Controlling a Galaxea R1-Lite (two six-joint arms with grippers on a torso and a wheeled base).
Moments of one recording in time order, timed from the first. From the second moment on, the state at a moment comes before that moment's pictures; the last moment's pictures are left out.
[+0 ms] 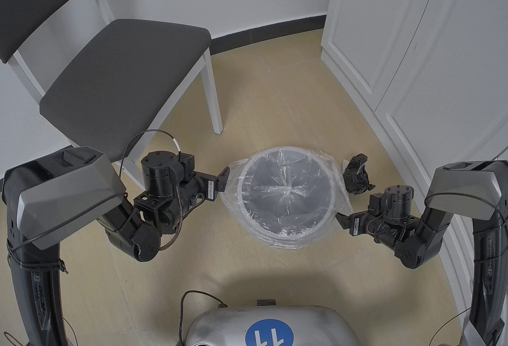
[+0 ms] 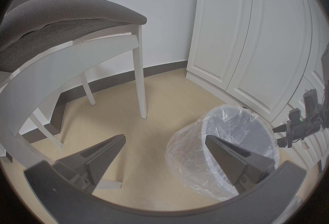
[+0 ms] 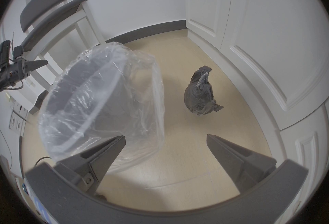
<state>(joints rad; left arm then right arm) -0.42 2.28 -0.92 -1.22 0.13 0.04 0.26 2.38 -0.72 -1.24 -0.07 0.05</state>
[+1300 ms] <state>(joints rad) -0.44 2.36 -0.79 -1.28 0.08 0.07 0.30 2.29 -0.70 -1.16 -0.04 0.01</state>
